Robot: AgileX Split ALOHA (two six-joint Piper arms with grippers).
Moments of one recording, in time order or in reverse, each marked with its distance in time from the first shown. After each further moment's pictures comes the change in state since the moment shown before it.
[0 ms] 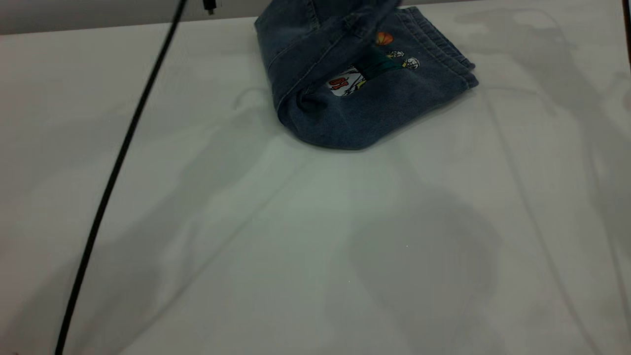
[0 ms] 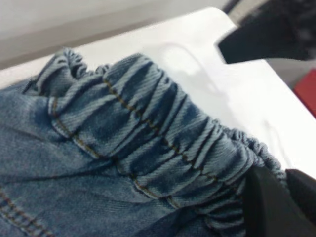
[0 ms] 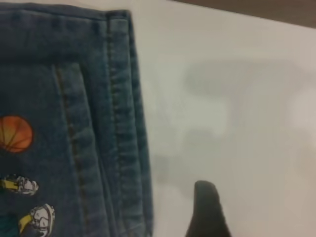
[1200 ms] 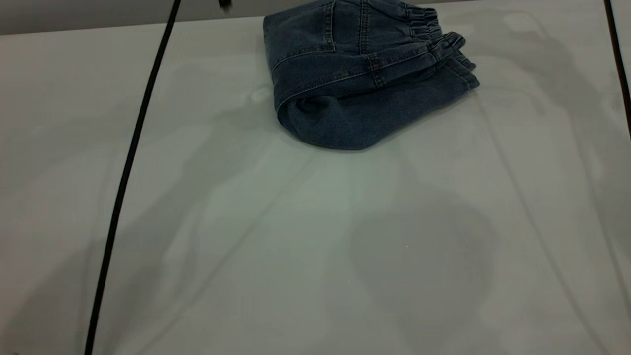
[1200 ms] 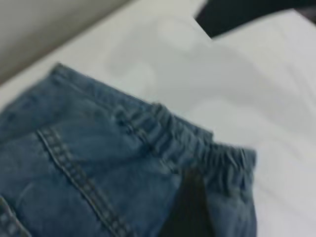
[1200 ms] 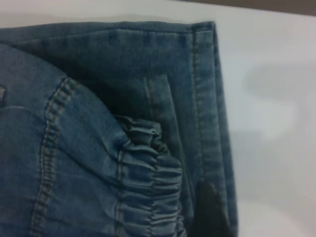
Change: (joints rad) left arm 0.020 0.034 -0.130 0.397 0.128 -0.123; right arm 0.000 0.000 0.000 0.199 -0.001 0.006
